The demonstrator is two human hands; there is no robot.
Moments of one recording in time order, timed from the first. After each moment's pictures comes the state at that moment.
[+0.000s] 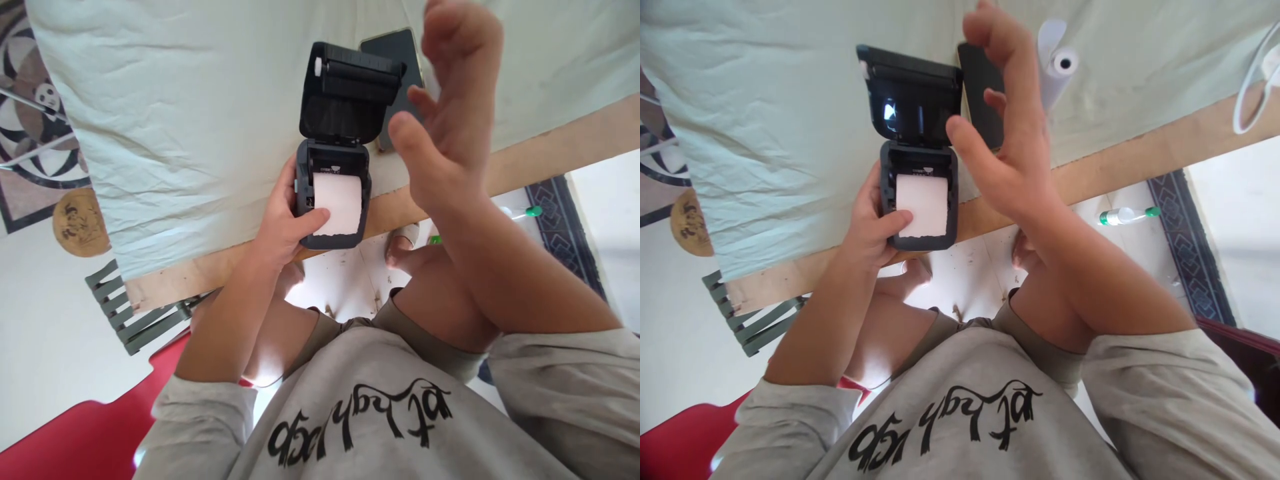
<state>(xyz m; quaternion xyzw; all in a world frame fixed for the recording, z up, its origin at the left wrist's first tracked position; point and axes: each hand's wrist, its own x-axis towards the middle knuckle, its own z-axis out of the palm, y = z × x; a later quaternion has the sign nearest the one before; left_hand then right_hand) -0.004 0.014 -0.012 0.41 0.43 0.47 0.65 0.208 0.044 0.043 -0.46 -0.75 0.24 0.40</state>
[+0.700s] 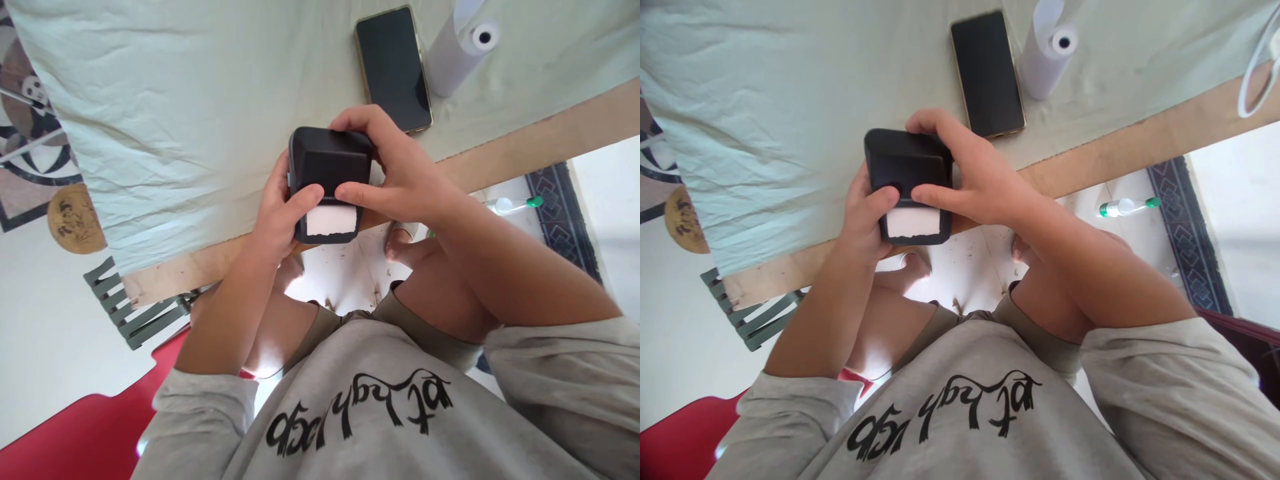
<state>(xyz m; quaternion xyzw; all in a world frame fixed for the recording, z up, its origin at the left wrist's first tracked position) 0.004 0.009 -0.003 0.39 0.45 0.47 0.65 0.202 0.047 0.004 -0.38 -0.76 0.39 0.37</state>
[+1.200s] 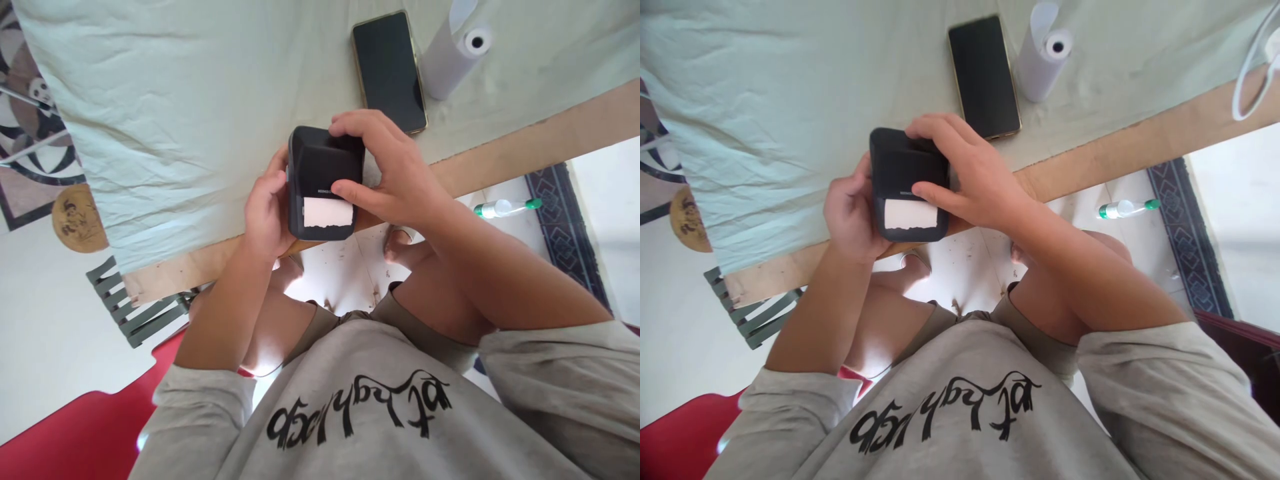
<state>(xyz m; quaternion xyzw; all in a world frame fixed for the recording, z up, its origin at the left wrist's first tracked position) 0.007 0.020 -0.004 0.35 0.38 0.51 0.69 0.202 0.045 -0.003 -0.38 -0.80 0.28 0.38</state>
